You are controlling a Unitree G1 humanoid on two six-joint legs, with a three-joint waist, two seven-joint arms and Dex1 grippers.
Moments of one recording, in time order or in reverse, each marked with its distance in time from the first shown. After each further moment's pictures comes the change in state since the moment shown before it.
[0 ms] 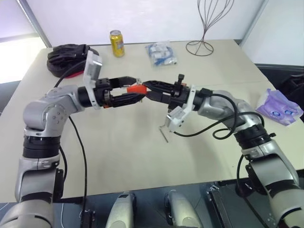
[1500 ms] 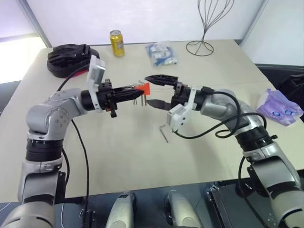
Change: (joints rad) left arm 0.038 -0.031 0.001 -0.050 0.010 0.017 0.022; right arm 0.041 -0.028 0.000 -0.052 0.148 0.097 0.230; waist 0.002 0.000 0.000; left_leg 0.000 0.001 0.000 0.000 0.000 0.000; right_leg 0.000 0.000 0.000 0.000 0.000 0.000
